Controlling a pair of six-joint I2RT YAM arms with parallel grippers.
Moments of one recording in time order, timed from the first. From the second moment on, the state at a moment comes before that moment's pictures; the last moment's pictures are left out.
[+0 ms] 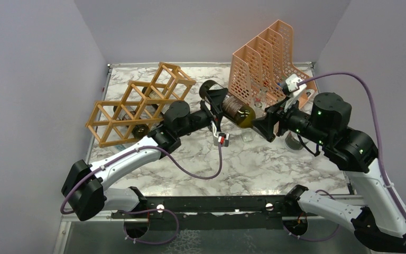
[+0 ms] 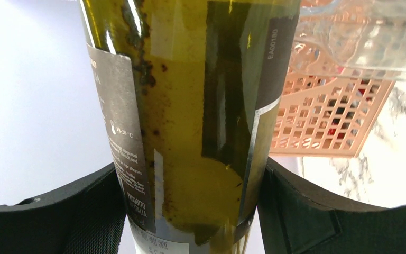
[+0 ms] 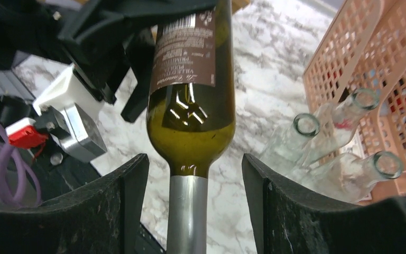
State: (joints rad) left arm -0.82 1.26 0.92 0.35 0.32 1.47; right arm 0.69 0.90 1.42 -0.82 -0.09 0.03
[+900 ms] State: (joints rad) left arm -0.82 1.26 0.95 0.18 0.32 1.66; right arm 0.69 1.00 1.21 -0.85 -0.19 0.04
